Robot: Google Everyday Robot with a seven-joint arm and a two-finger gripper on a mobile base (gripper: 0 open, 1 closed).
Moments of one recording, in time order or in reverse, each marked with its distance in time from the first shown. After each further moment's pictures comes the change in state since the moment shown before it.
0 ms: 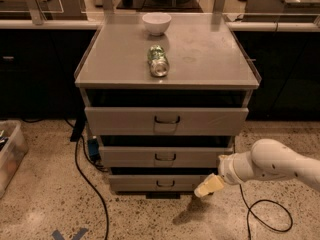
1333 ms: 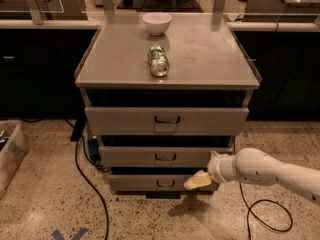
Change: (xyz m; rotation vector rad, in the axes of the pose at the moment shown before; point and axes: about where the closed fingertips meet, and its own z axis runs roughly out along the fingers) arm -0.016 -0.029 0.057 0.125 -0.103 -0.010
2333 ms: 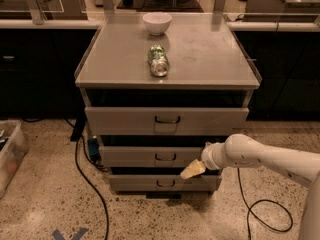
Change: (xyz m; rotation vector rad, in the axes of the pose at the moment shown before) arm -0.018 -0.033 0.034 0.002 0.056 -0.032
